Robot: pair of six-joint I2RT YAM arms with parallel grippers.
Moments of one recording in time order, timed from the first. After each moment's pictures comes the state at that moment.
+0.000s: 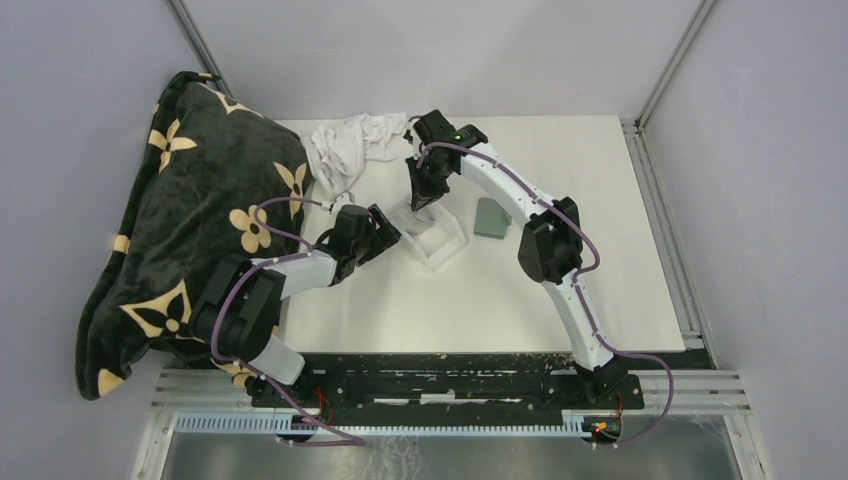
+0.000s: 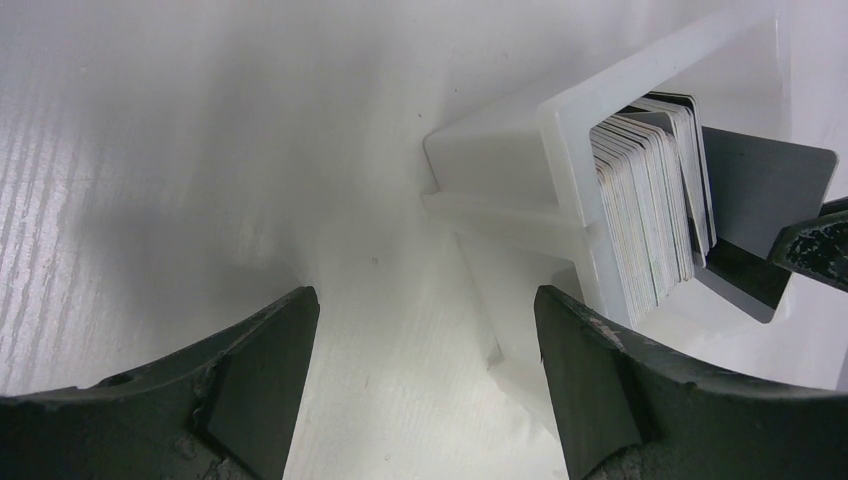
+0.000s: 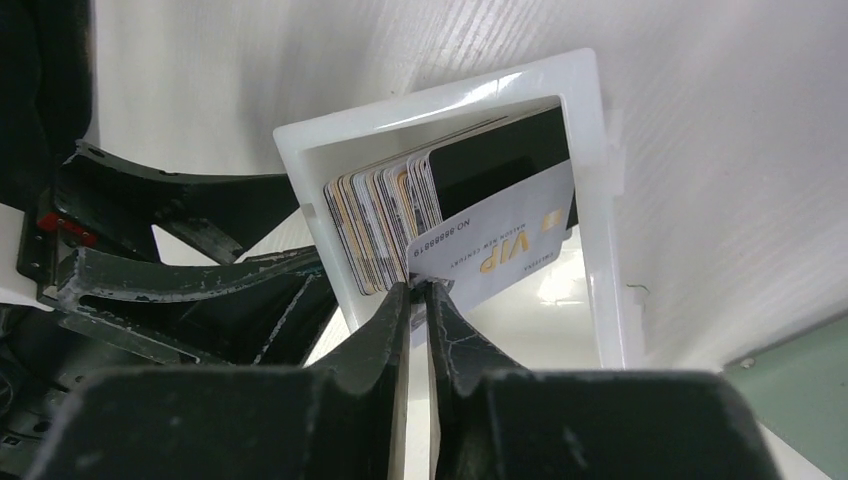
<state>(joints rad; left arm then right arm) -0.42 1.55 0.64 0.22 -0.12 -0.86 0.63 2.40 2.36 -1.02 -0.30 0.35</state>
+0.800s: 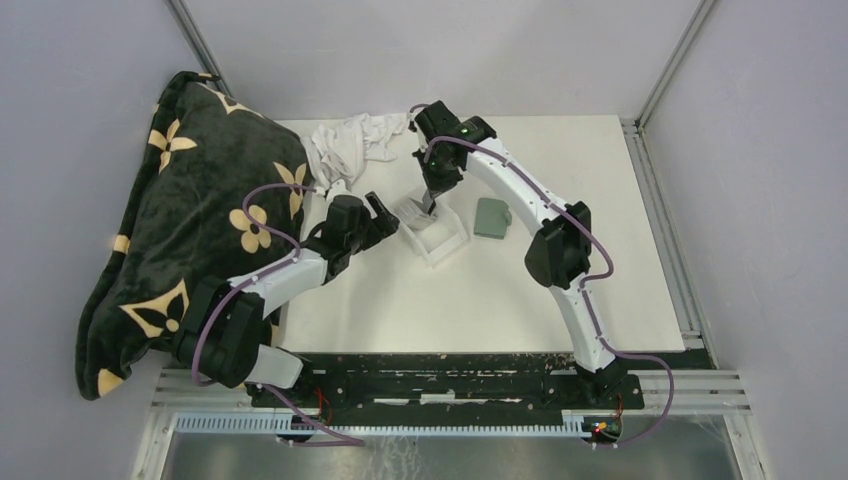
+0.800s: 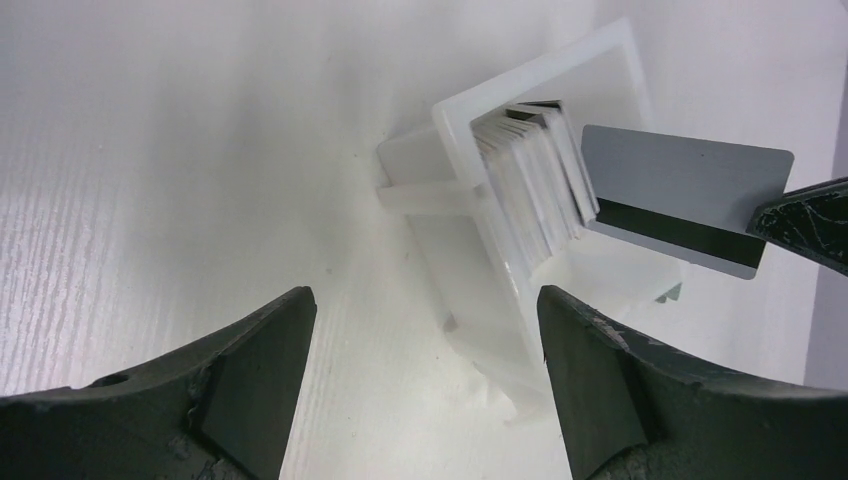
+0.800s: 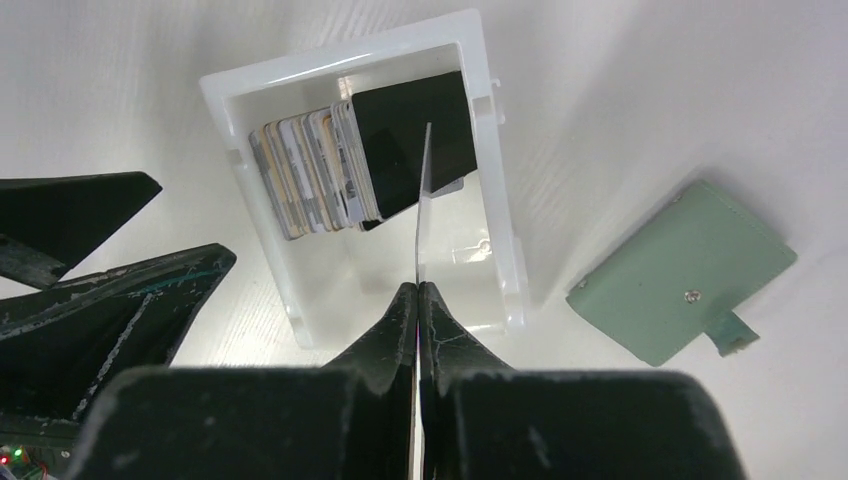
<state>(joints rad) -0.42 1.44 0.70 0.12 -0.13 -0.80 0.65 2.34 2.39 -1.12 -0.02 0.22</state>
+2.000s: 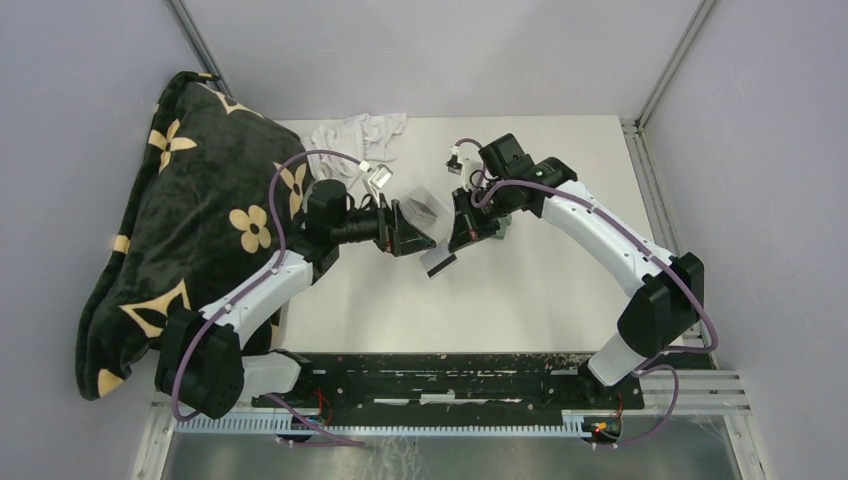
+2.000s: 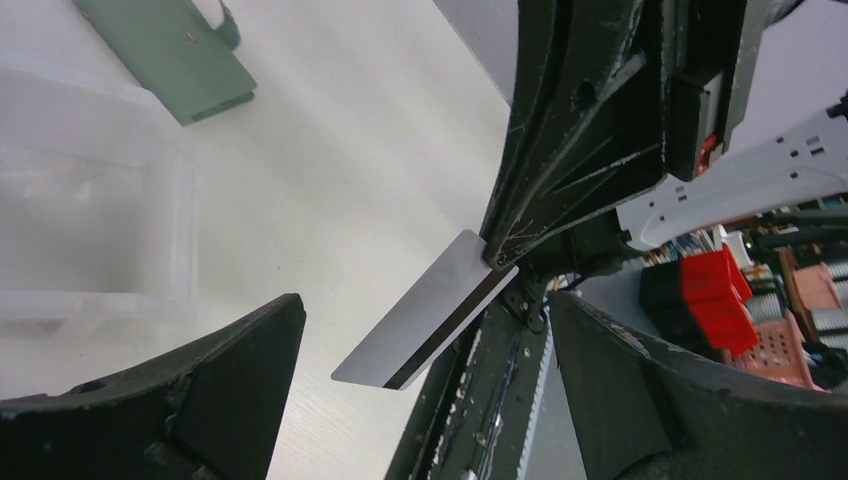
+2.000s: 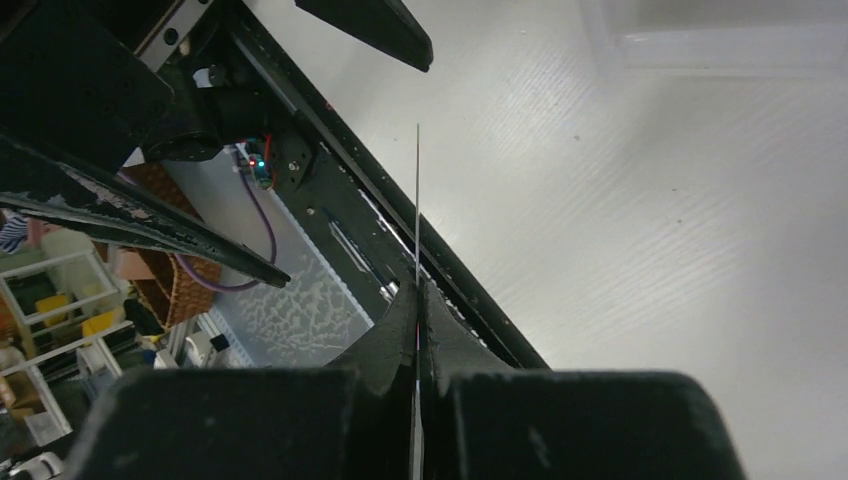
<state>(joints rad) -0.41 1.25 0.78 0.16 0.81 -0.50 0.59 1.62 1.54 -0.93 -0.58 0.25</state>
